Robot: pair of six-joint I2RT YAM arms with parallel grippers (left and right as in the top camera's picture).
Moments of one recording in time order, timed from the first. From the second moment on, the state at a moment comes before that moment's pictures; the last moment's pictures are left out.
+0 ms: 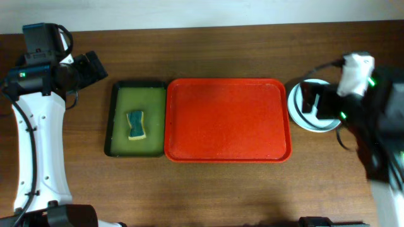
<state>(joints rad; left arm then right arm) 0.16 1.63 1.74 -1.07 -0.03 -0.29 -0.06 1.05 1.39 -0.93 -0.12 0.01</state>
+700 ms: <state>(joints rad) 0.16 1.63 1.74 -1.07 -0.03 -0.29 0.05 0.01 0.85 -0.79 -0.06 0.00</state>
